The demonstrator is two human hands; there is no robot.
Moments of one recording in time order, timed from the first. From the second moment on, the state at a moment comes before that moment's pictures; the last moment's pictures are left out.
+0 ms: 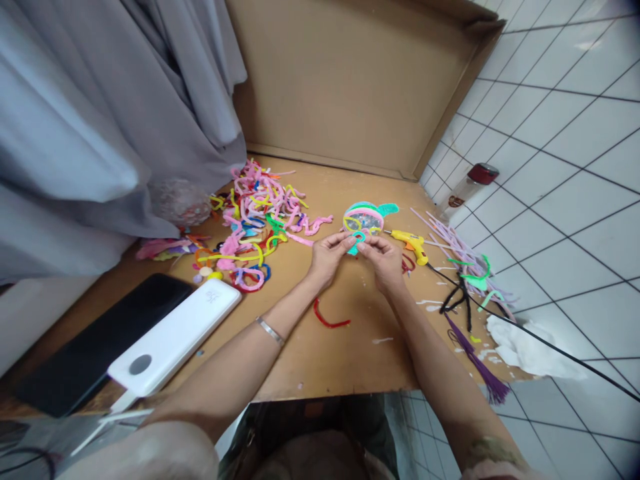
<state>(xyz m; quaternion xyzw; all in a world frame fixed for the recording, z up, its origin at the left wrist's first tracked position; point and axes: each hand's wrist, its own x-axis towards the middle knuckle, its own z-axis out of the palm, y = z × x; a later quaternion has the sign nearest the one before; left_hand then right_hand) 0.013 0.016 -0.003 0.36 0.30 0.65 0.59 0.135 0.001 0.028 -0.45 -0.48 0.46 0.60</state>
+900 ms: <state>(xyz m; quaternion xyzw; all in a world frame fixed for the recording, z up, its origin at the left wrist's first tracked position) 0.004 0.009 0.005 0.50 0.33 0.65 0.48 0.138 0.005 0.022 -0.43 -0.50 0.46 0.59</state>
